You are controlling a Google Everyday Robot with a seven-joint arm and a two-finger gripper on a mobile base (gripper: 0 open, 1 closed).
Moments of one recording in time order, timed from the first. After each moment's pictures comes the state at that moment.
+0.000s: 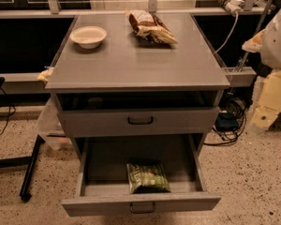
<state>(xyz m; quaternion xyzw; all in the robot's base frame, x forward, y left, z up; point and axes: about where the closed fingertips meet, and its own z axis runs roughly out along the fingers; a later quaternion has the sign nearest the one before) 0.438 -0.216 0.978 -0.60 0.78 -0.04 0.16</state>
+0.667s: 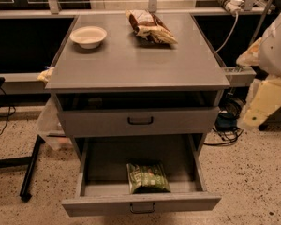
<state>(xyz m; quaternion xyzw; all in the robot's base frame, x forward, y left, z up) 0.439 -0.213 0.970 -0.60 0.78 -0.03 0.17</state>
